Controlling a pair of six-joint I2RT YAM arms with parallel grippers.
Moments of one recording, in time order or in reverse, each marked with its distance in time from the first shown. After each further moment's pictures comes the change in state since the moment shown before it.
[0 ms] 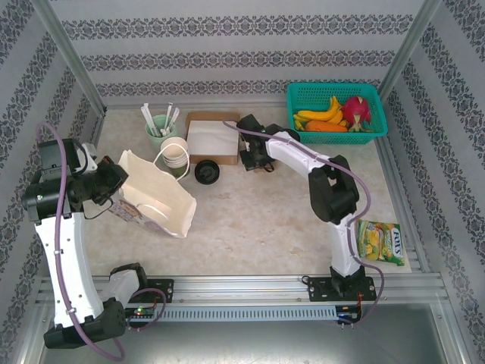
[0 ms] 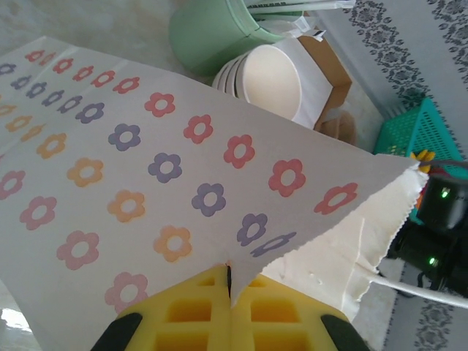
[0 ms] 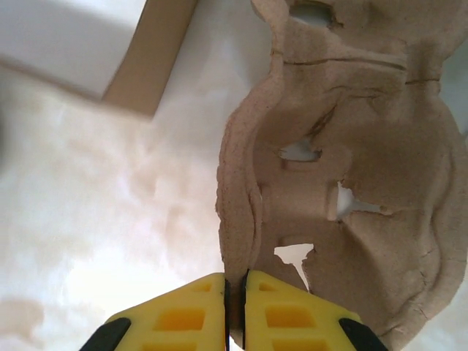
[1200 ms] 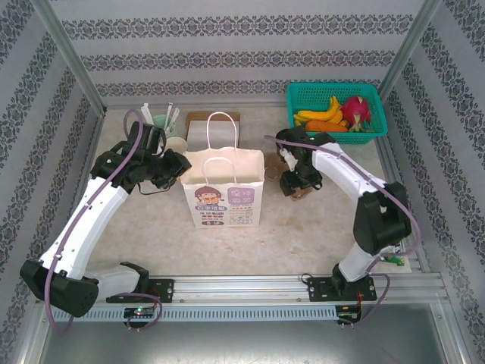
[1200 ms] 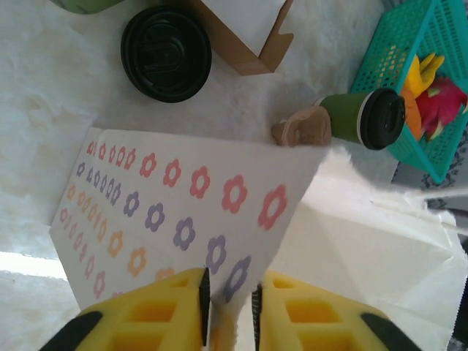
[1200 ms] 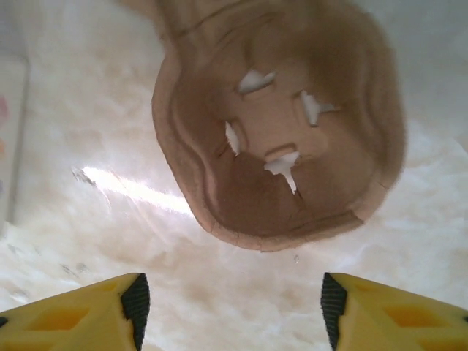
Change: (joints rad) left arm -0.639 0.226 -0.116 0.333 -0.180 -0.459; right arm -0.205 -0.438 -0.383 -0.252 -0.055 -0.172
